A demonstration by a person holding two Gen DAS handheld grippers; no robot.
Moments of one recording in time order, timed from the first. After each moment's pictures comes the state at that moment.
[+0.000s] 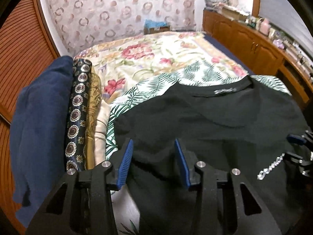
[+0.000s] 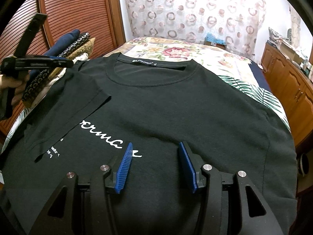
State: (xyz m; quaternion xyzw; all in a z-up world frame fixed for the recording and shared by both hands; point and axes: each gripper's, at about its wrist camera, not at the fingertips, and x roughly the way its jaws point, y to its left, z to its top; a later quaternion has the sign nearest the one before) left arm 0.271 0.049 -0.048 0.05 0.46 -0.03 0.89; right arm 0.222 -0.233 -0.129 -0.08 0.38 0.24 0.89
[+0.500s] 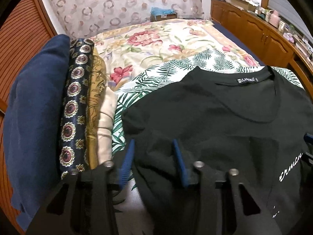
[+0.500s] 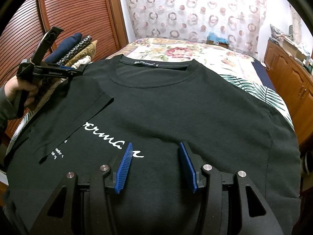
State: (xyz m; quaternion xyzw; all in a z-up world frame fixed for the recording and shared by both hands) left arm 0.290 0.057 -0.072 0.06 0.50 0.00 0.86; right arm 0.224 -0.237 -0.131 -0.06 0.39 0.25 0.89
